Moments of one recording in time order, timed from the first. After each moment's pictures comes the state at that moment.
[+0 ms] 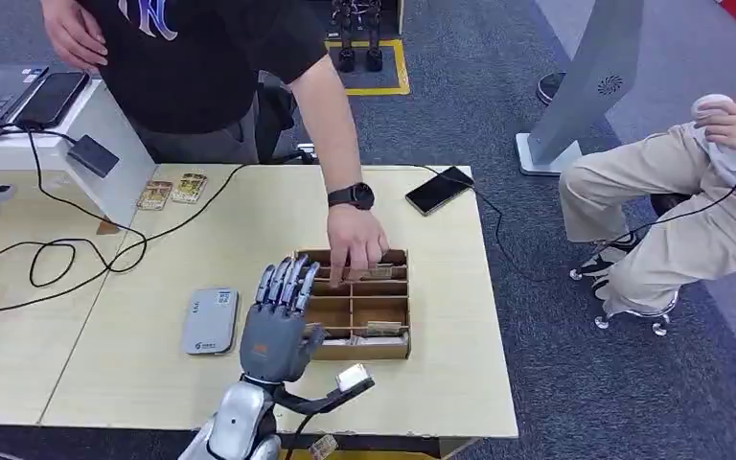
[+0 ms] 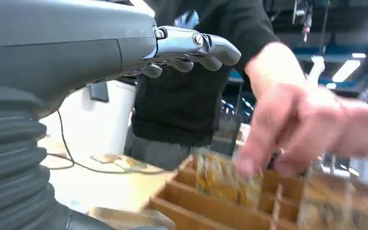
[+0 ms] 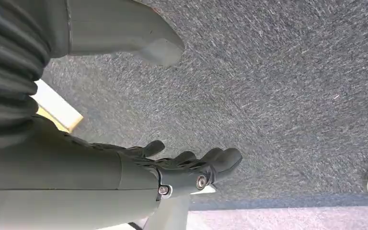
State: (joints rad) left arm -0.12 -0.10 -0.49 -1.21 -1.47 0.69 0.05; right arm -0.14 0.25 -1.54 -0.43 1.21 -0.69 -0.42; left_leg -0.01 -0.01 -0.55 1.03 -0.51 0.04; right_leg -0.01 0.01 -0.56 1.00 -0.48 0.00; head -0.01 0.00
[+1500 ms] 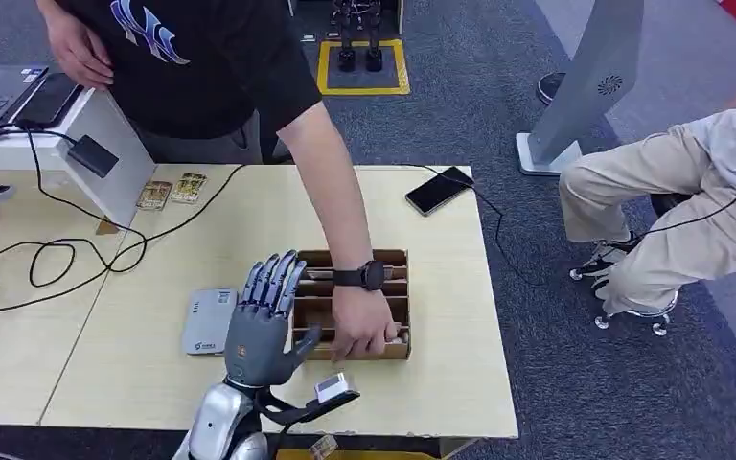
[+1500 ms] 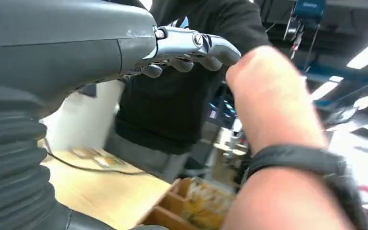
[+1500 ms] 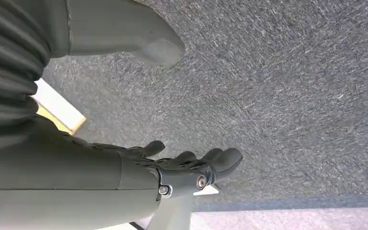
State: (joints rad) left arm -0.05 -0.11 -0.43 -1.34 -1.21 0.69 -0.24; right arm -0.14 0.25 -1.54 -0.43 1.20 -0.69 -0.41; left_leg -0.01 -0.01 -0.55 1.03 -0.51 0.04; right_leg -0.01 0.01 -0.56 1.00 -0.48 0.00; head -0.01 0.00
